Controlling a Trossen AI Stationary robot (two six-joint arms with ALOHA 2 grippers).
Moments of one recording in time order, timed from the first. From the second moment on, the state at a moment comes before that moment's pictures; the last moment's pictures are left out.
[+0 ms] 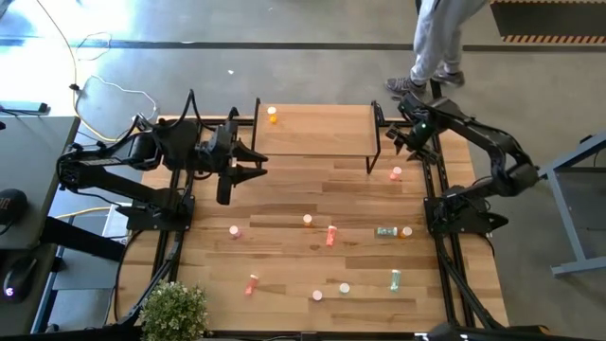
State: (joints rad) left arm 0.10 1.04 1.28 -0.47 -0.03 -0.14; right arm -1.00 1.37 1.02 -1.16 -0.18 1.15
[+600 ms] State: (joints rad) left arm 0.10 1.04 1.28 -0.47 -0.04 -0.14; right arm -0.97 1.39 0.87 -1.05 -0.19 1.10
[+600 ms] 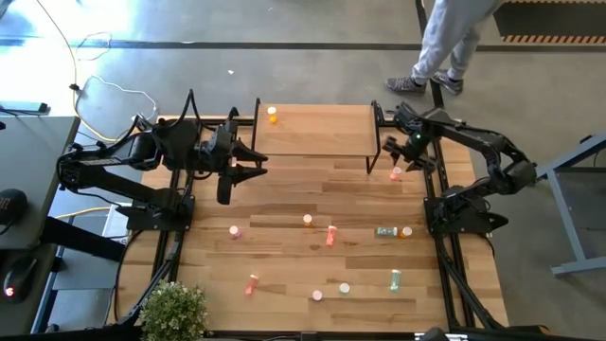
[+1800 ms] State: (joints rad) left arm 0.10 1.04 1.28 -0.47 -0.04 -0.13; right arm -0.88 1.39 0.77 -0.90 -0.16 1.18
